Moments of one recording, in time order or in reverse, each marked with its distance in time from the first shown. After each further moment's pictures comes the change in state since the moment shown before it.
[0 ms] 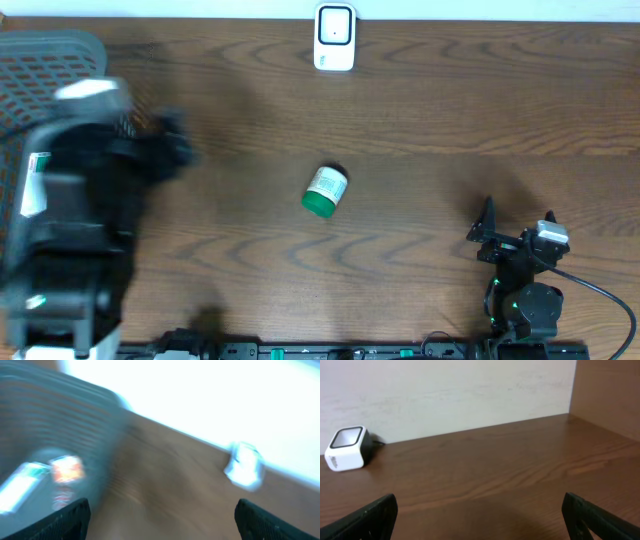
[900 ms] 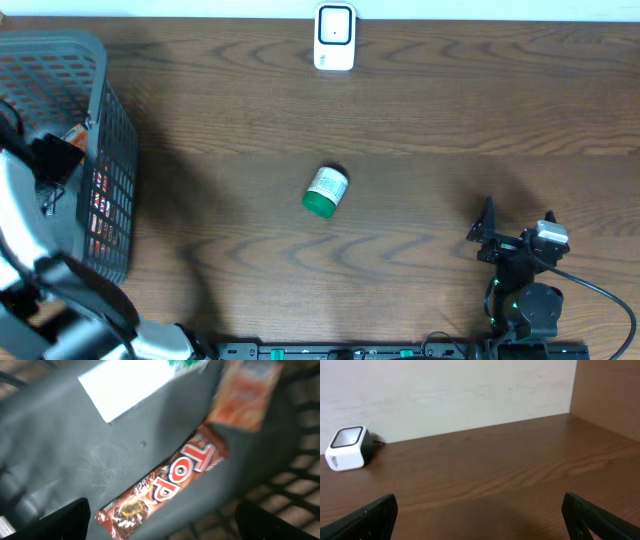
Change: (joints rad) left arm 0.726 0.739 0.035 -0.095 0.177 -0.076; right arm 0.000 0.000 0.000 0.000 0.001 0.000
